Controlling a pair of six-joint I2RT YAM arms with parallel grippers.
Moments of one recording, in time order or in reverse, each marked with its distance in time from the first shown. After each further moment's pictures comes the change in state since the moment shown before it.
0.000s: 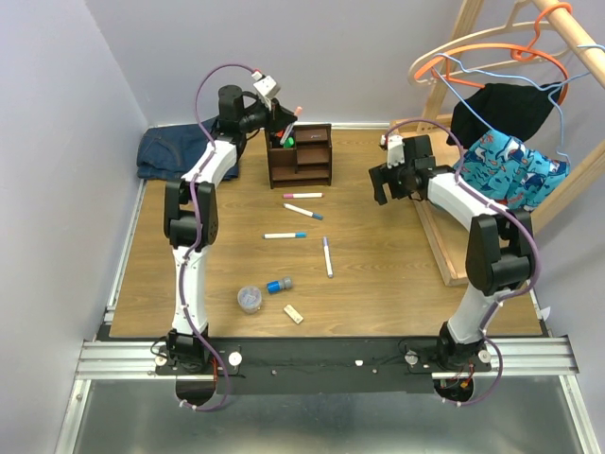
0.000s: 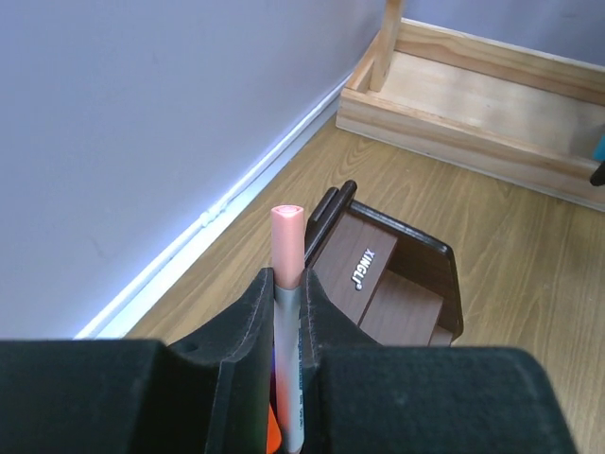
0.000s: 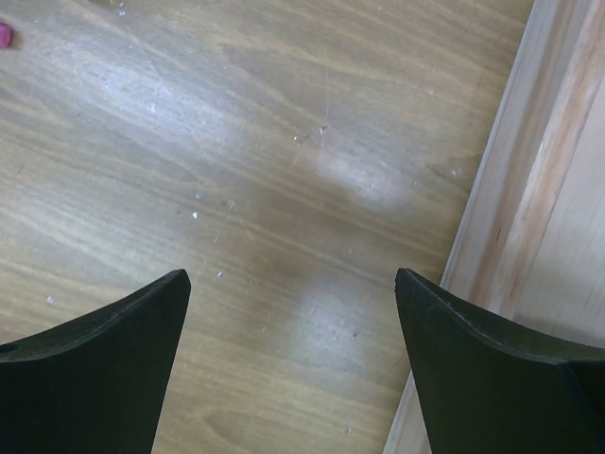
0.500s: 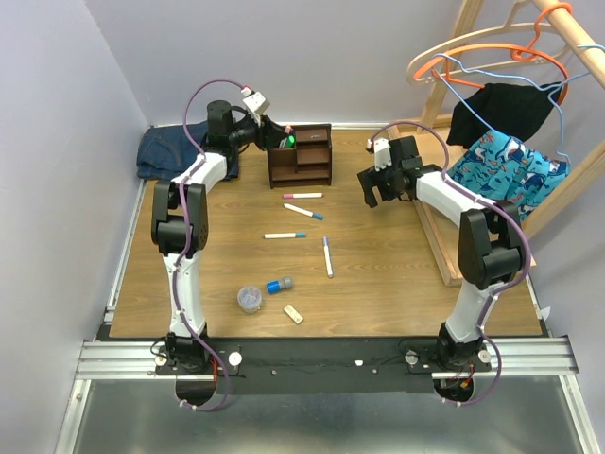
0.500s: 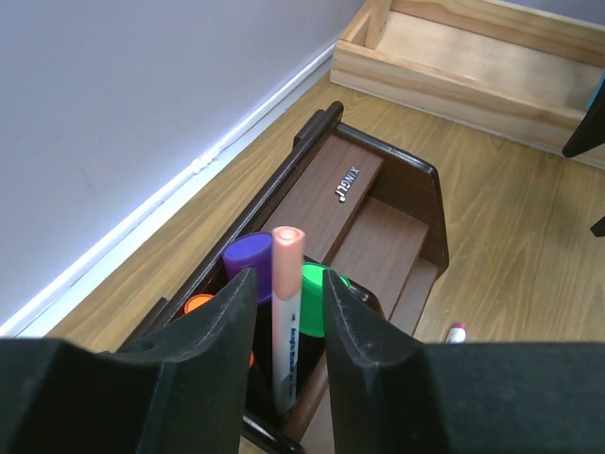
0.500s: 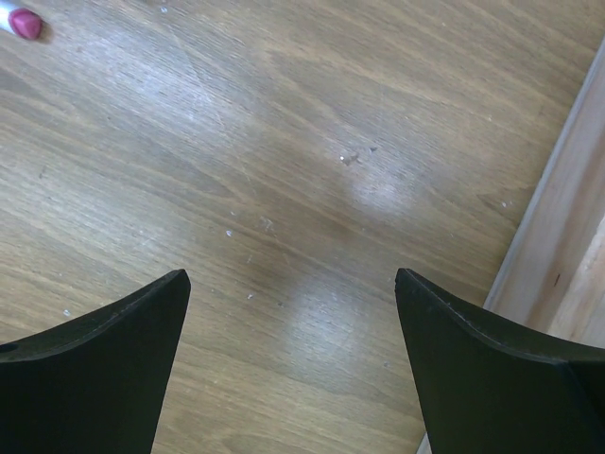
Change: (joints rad) left arm 0.046 -0.124 -0.299 0.119 0.037 0.029; right arm 0.053 0.079 0.049 -0.006 0.018 -0.016
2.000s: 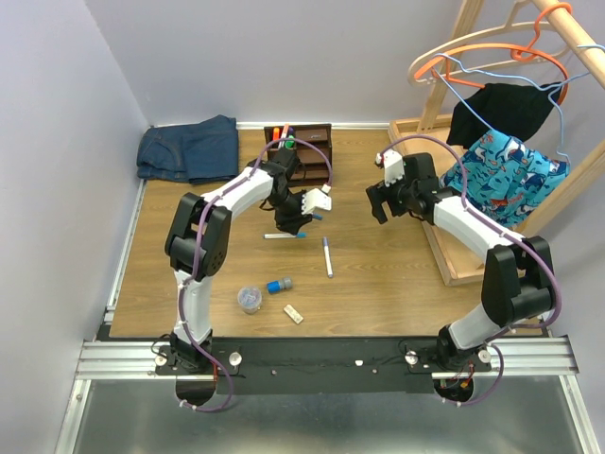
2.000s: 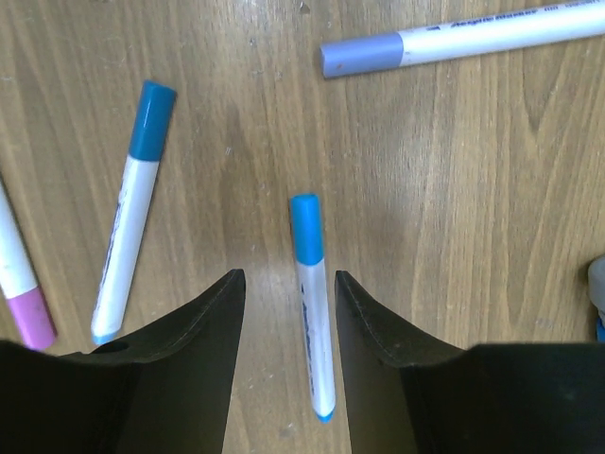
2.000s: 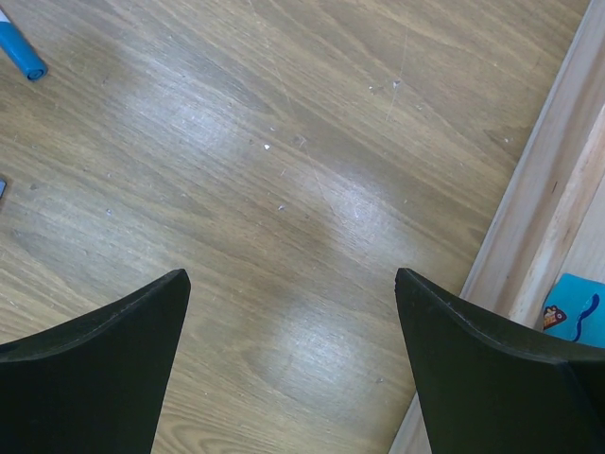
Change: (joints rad) left arm -0.349 -0.191 -0.146 -1.247 -0.356 1.042; right arm 0.010 -0.293 -0.272 0.068 -0.034 -0.051
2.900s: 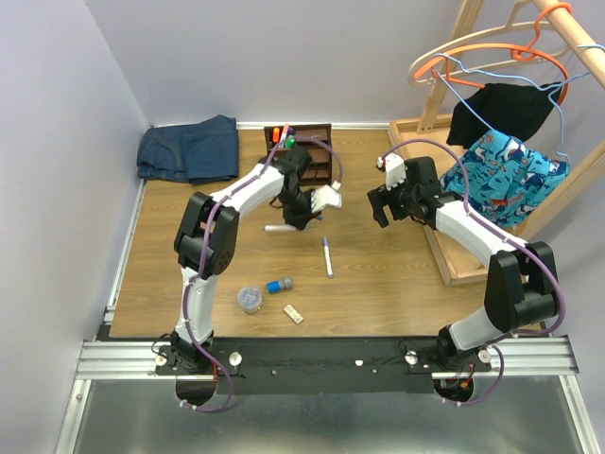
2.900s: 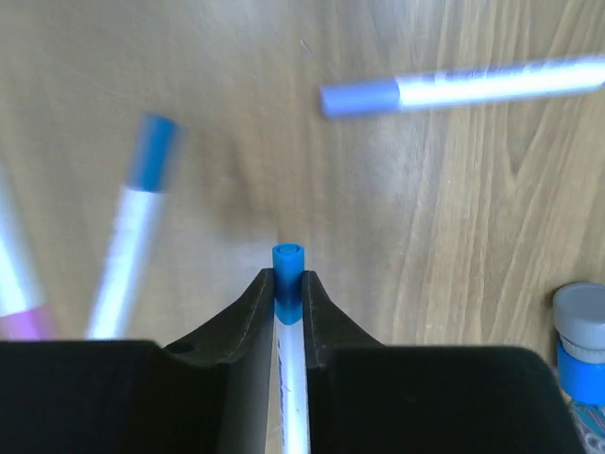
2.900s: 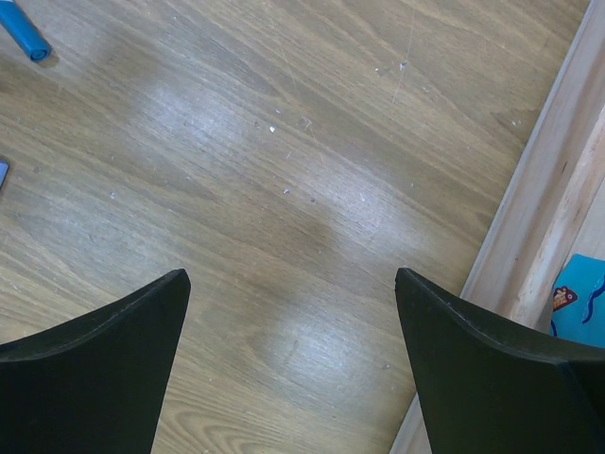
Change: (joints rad) left arm -0.064 0.060 0.035 -0.006 -0.072 -0.123; right arm 0.000 -0.039 -0.045 0.006 0.000 0.003
